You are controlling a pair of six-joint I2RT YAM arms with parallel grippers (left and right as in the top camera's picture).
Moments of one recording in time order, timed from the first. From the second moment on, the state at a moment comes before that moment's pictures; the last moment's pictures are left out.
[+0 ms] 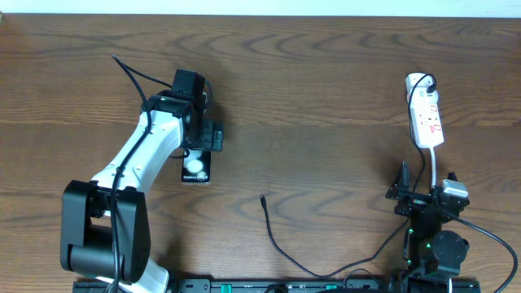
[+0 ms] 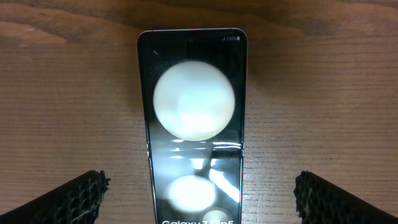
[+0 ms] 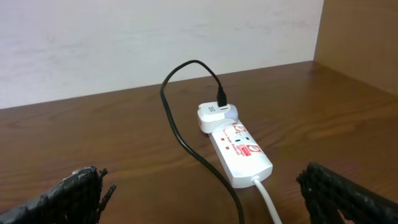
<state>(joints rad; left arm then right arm) -0.20 1.74 1.18 -0.81 -0.03 -0.15 -0.18 0.01 0.01 -0.07 0.02 0.09</state>
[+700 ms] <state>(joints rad) -0.19 1.82 1.18 -0.79 -0.05 -0.18 -0.18 0.01 0.01 -0.07 0.02 0.09</state>
